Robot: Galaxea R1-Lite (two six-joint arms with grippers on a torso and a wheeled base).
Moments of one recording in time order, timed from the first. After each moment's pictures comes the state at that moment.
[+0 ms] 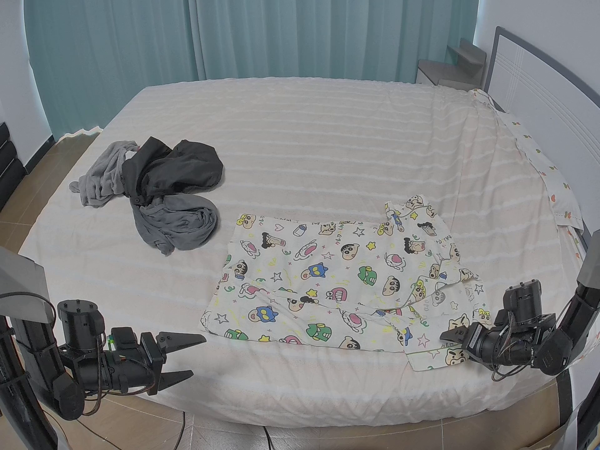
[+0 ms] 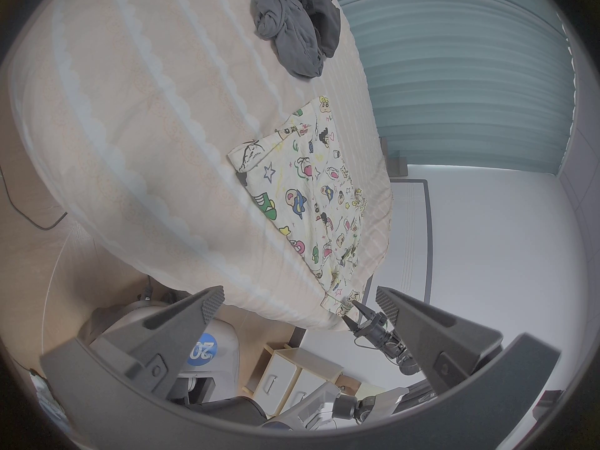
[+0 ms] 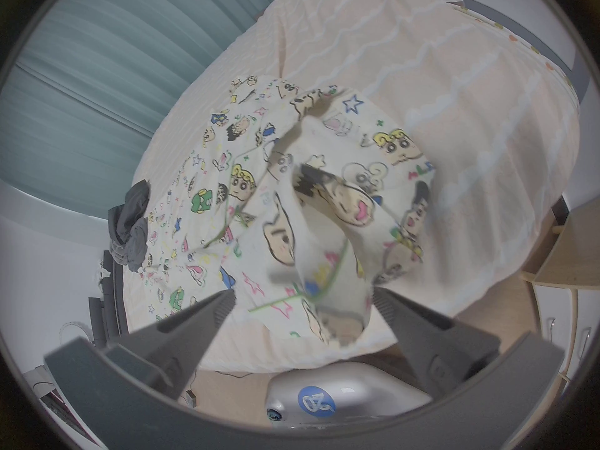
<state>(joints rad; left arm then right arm) -0.09 2.02 -0.02 -1.44 -0.68 -1.04 0.19 1.98 -0.27 -0.89 0.09 0.77</state>
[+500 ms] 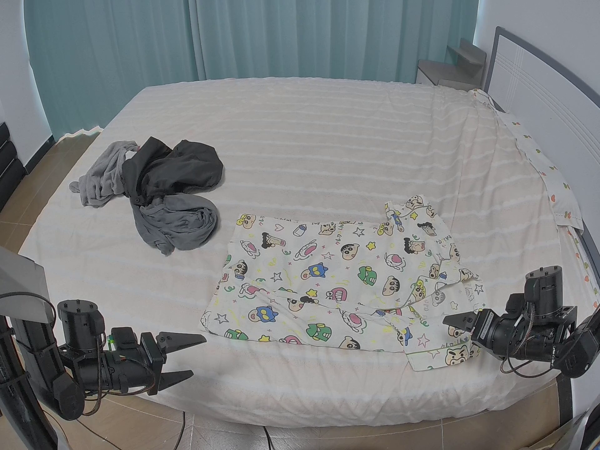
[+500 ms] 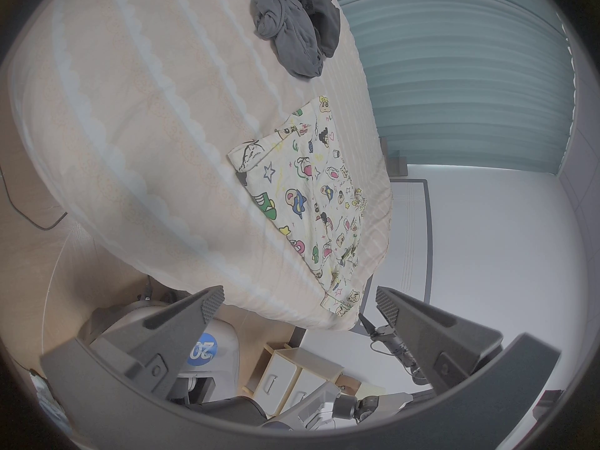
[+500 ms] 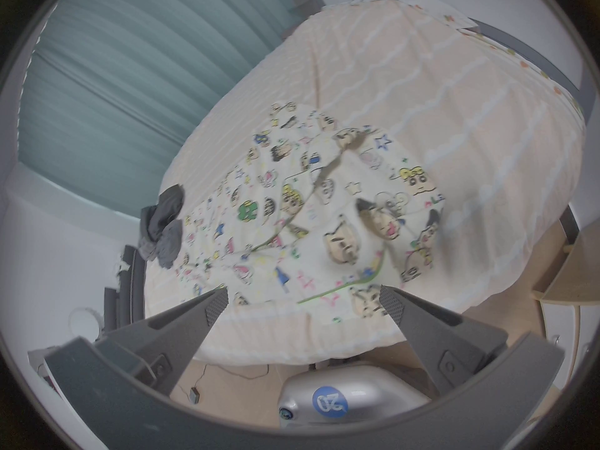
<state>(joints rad) -0.09 2.02 -0.02 -1.44 -0.68 -1.04 0.25 1.75 -0.25 -0.81 0.09 0.75</state>
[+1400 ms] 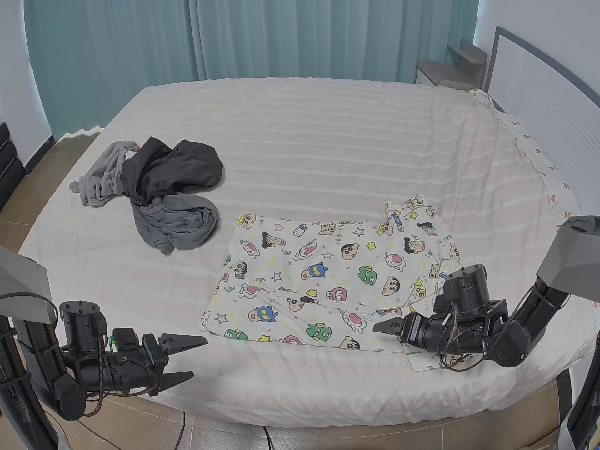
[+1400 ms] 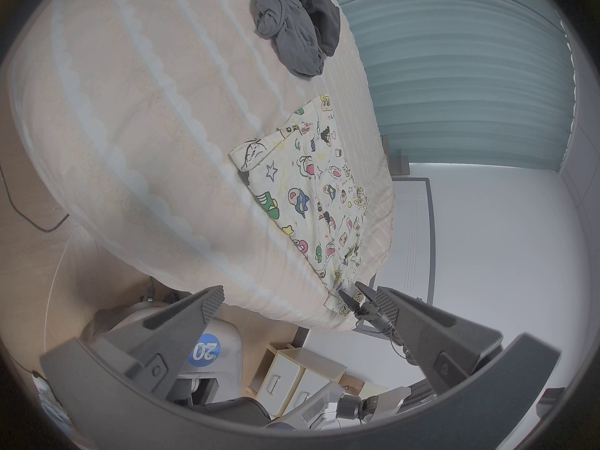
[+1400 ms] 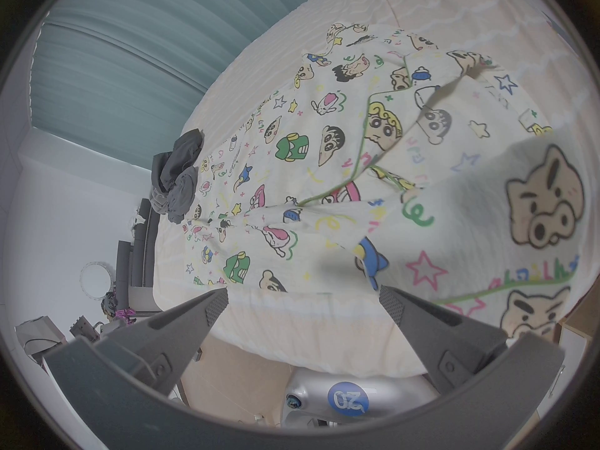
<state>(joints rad) -0.10 2.03 -0.02 -1.44 -0.67 -1.03 0.44 2.09 -0.57 -0.78 0.16 0.76</state>
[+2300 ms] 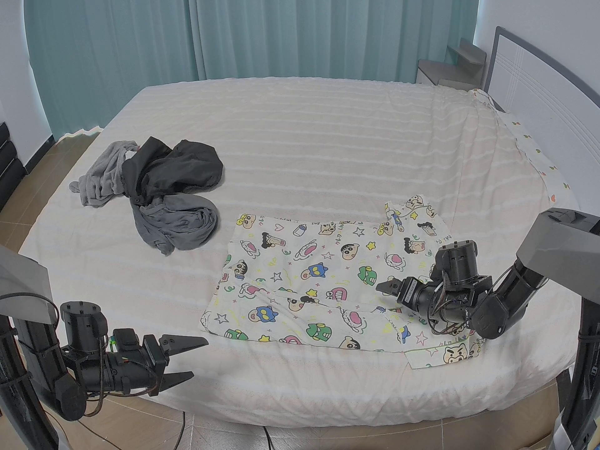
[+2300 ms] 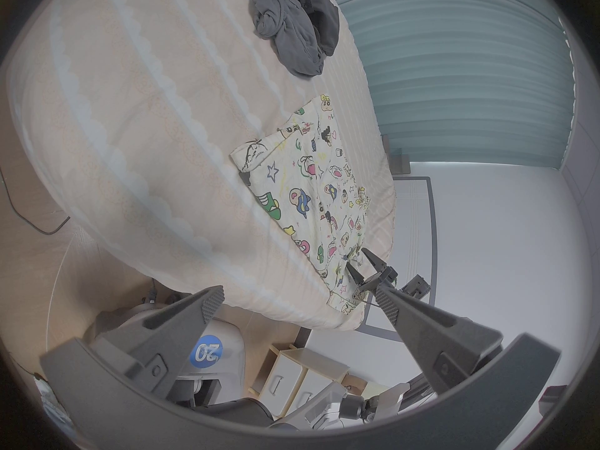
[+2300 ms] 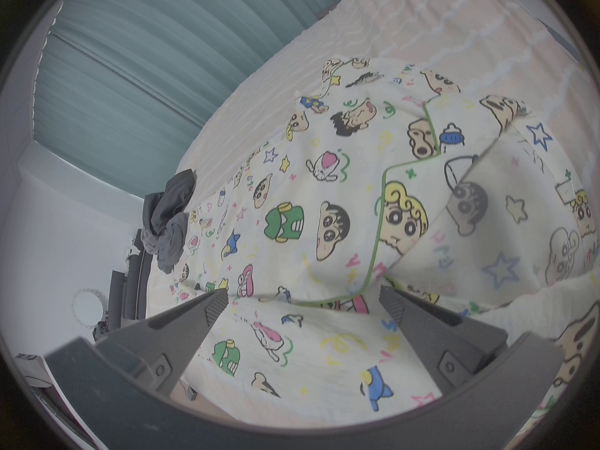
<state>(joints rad) -0.10 2.04 -0.02 -1.44 -0.66 -1.01 0.36 2.24 -0.82 -0.79 0.09 0.75</state>
